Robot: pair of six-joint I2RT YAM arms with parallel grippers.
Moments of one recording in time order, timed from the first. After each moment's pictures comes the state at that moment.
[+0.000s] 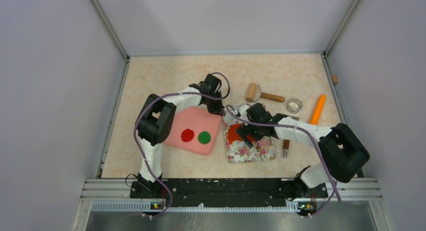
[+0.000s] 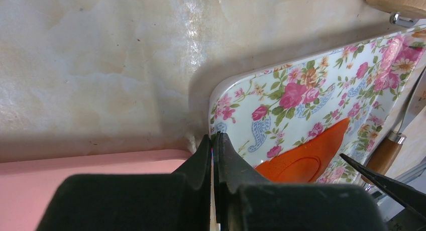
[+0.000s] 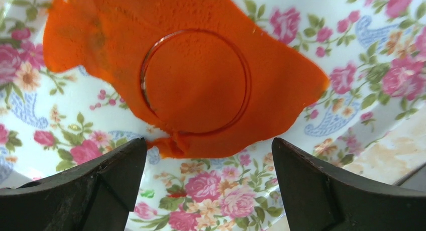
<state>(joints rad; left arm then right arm) -0.56 2.04 1.42 -0.43 0.21 -0.70 0.69 1.45 0.75 -0.37 0.02 -0.13</state>
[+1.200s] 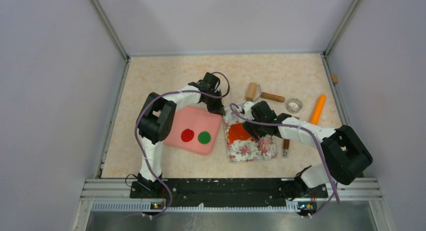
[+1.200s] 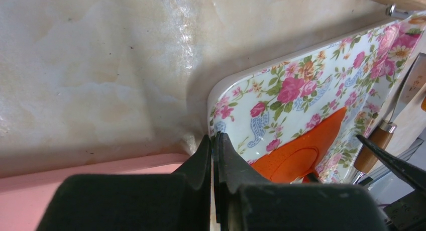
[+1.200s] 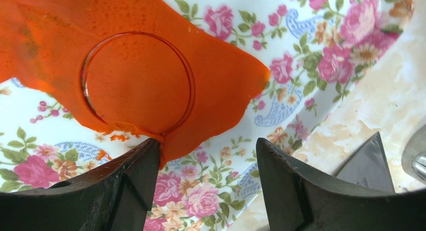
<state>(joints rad) -0.53 2.07 1.45 -0.45 0.29 -0.68 0.64 1.43 0.72 -0.31 0.11 -0.22</state>
